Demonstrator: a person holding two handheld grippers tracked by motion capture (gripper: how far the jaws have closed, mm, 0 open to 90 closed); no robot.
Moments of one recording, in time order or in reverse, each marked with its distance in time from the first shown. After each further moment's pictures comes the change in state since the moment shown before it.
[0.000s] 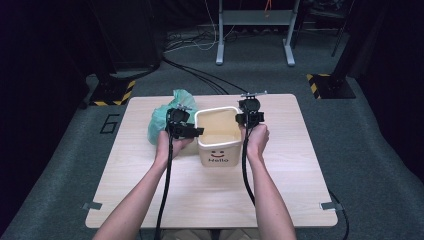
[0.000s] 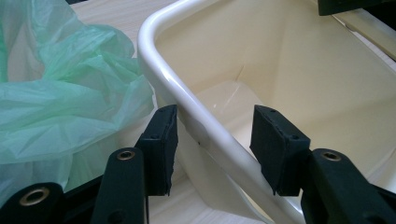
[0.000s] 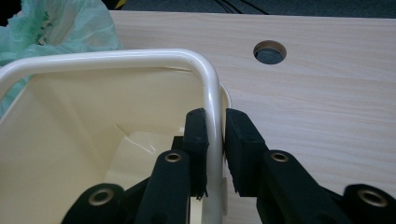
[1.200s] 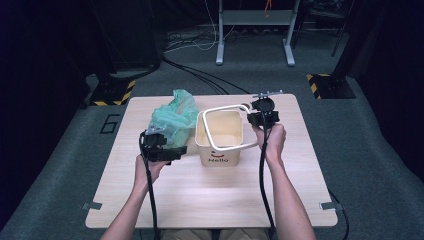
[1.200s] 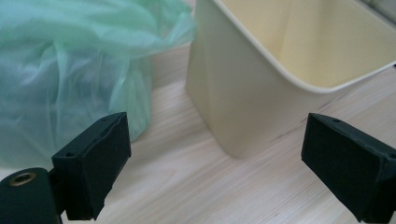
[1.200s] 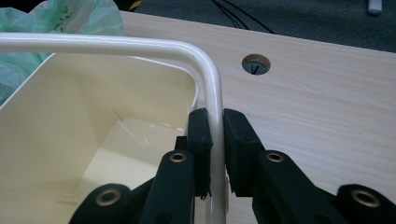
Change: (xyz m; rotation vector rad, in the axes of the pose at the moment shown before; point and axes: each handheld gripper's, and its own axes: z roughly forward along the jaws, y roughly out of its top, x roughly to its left) left arm 0.017 -0.070 -0.051 -0.130 0.017 -0.044; right arm -0.025 -0.002 -0.038 -0.032 0.032 -0.125
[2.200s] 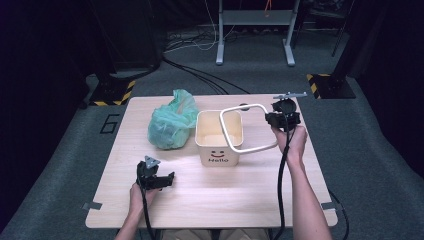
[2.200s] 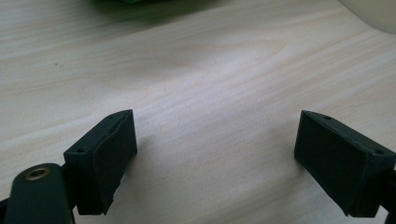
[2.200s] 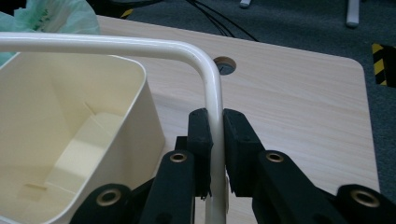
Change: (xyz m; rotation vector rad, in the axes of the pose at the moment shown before) left arm 0.044 -0.125 0.038 0.140 0.240 0.021; right arm -0.045 -0.012 -0.032 -0.043 -0.018 -0.011
